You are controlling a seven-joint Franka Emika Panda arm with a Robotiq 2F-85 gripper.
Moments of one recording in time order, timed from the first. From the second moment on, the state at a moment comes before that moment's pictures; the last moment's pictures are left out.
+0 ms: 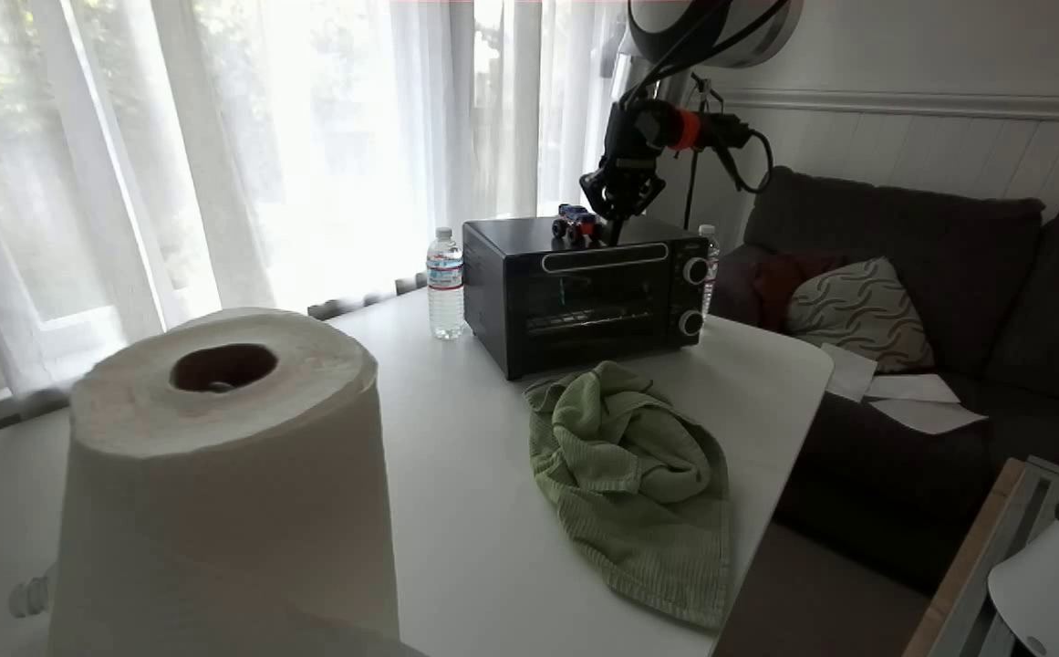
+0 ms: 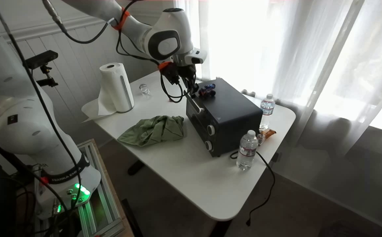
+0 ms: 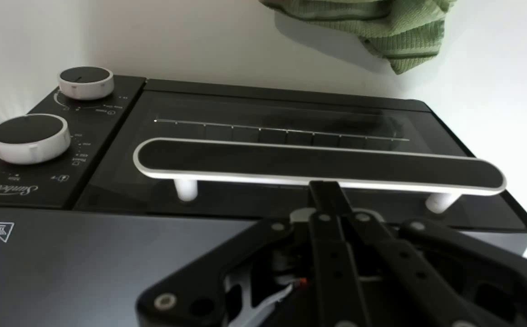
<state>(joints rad) -0.02 -0.01 0.00 -2.35 -0.02 2.53 0.18</state>
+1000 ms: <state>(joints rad) -0.01 -0.01 0.00 -2.32 -0.01 2.36 0.18</state>
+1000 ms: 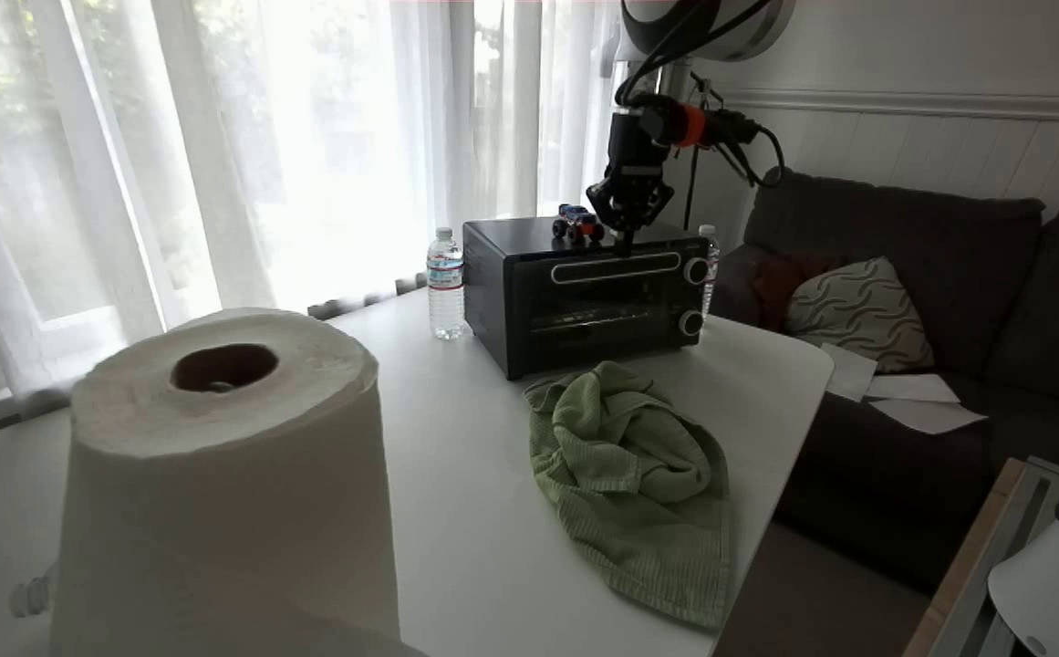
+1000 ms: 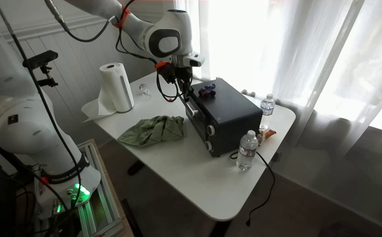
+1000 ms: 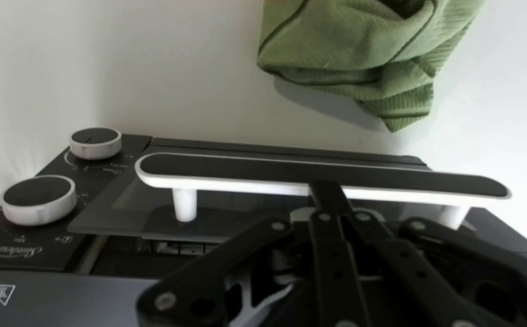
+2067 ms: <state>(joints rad) -0.01 0.06 0.00 -2.33 0.11 2.00 0.22</state>
